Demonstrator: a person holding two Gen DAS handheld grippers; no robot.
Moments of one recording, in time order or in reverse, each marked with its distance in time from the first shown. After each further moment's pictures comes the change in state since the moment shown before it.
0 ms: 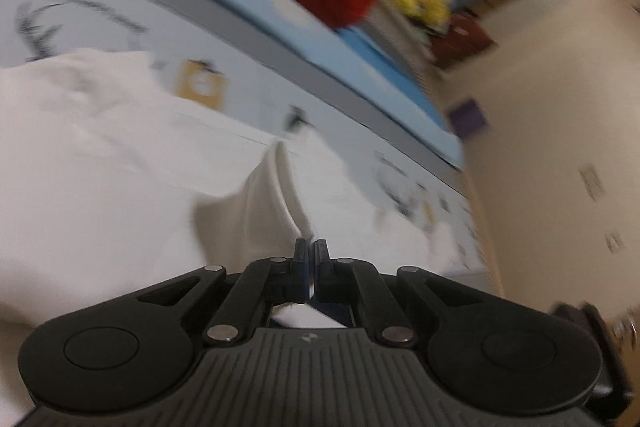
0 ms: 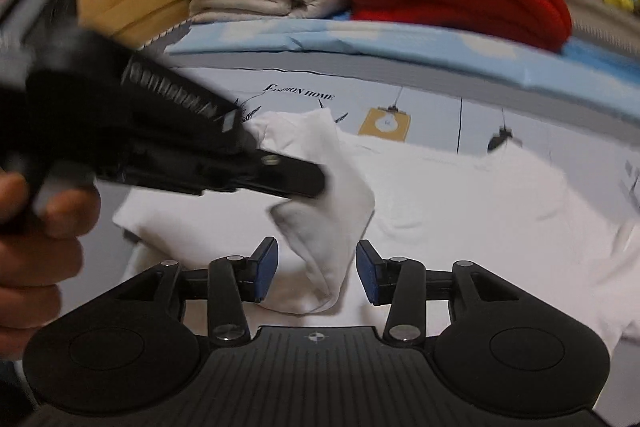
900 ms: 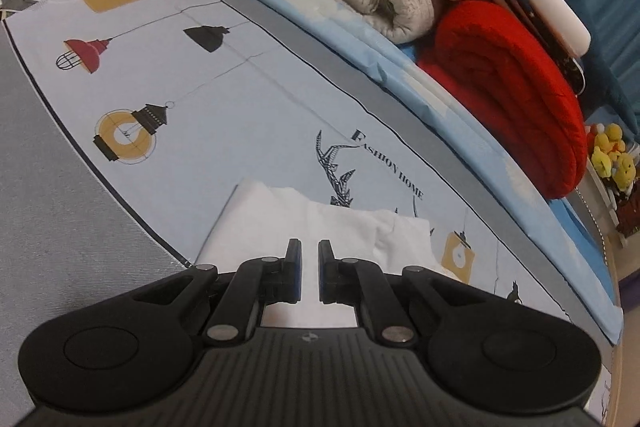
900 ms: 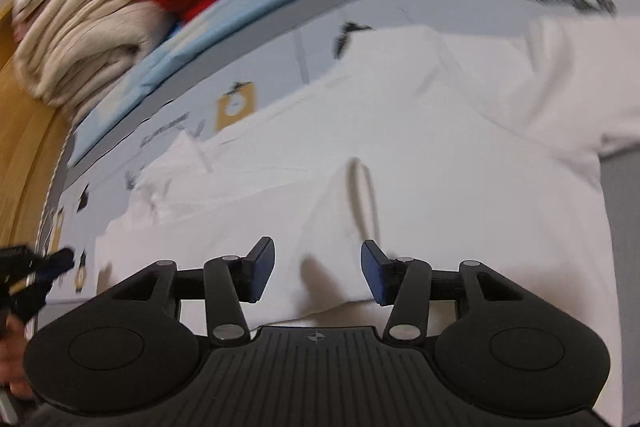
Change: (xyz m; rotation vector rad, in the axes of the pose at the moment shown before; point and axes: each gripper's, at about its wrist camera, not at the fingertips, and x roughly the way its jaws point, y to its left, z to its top) left arm -0.099 0.075 0.014 -0.320 -0.390 0.642; right arm 0.020 -0.116 -0.035 0.744 0.121 -0.049
